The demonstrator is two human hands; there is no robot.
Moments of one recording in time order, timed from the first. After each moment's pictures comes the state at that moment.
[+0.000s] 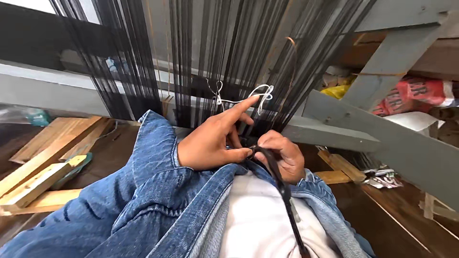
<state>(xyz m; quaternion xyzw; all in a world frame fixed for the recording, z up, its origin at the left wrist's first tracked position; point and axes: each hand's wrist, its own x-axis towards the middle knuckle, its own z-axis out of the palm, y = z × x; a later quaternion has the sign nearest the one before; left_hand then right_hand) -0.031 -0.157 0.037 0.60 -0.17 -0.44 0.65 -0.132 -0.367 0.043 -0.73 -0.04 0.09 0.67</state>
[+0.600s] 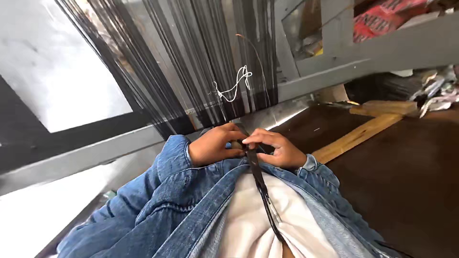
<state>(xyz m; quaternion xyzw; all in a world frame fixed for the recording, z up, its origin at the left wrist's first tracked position) -0.025 -0.092 0.044 0.59 -0.49 -0.48 0.43 -0.192 -0.281 0.068 -0.74 0.00 0.07 0.67</state>
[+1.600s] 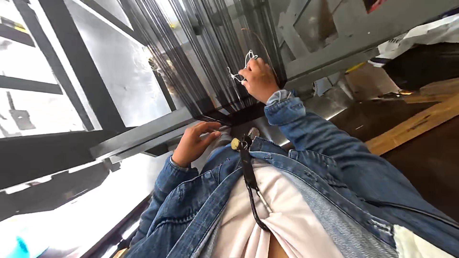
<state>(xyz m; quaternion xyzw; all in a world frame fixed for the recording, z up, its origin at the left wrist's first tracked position) -0.053 0.030 0.081 0.76 -0.40 -0.31 0.40 -0.086 -0.266 0.034 -0.96 0.10 -0.01 0.26</state>
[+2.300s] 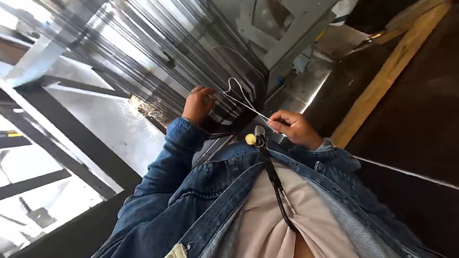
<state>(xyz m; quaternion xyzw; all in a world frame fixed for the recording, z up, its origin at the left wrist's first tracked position) 0.079 -0.088 0.055 0.71 -0.60 -0.26 0.26 -0.249 -0.177 0.089 -0.71 0.27 -0.16 0.63</state>
